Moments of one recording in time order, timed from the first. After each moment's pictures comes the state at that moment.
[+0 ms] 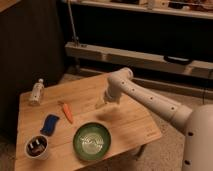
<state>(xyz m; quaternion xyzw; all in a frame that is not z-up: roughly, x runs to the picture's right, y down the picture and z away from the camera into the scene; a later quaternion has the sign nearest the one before) -0.001 0.067 0.849 -0.03 -0.31 -0.76 0.57</state>
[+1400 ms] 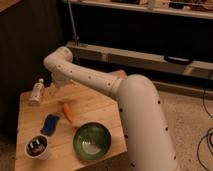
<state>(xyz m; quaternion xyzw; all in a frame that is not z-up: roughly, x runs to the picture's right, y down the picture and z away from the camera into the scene) -0.245 0.006 0.856 -0.04 -0.27 -0.85 0.45</state>
